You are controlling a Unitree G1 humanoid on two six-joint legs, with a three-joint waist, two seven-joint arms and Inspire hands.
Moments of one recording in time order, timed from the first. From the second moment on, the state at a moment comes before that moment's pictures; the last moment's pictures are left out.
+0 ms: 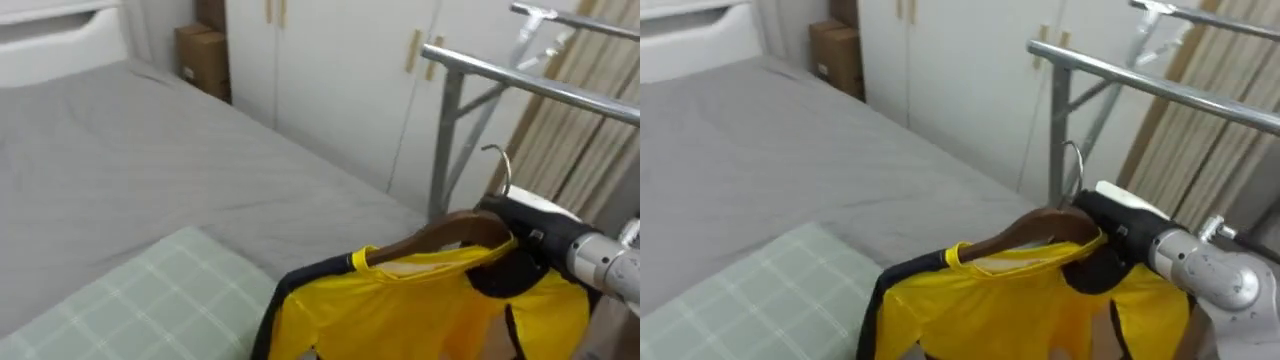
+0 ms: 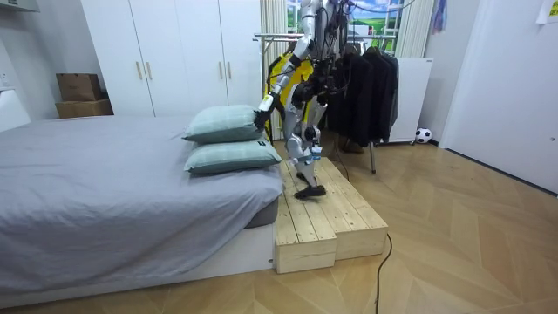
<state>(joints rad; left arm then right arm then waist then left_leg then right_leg) 0.26 0.32 0.20 0.83 0.49 0.34 0.04 -0.22 -0.57 0.00 0.08 -0.38 0.17 0.62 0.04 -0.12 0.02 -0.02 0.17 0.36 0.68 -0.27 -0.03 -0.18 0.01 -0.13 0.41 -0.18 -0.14</state>
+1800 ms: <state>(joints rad) 0.26 0.22 0.14 0.92 0.49 0.34 -0.02 -0.26 -0.55 -0.03 -0.06 -0.43 0.14 0.48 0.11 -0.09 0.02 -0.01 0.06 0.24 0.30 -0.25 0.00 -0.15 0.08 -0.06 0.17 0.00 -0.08</state>
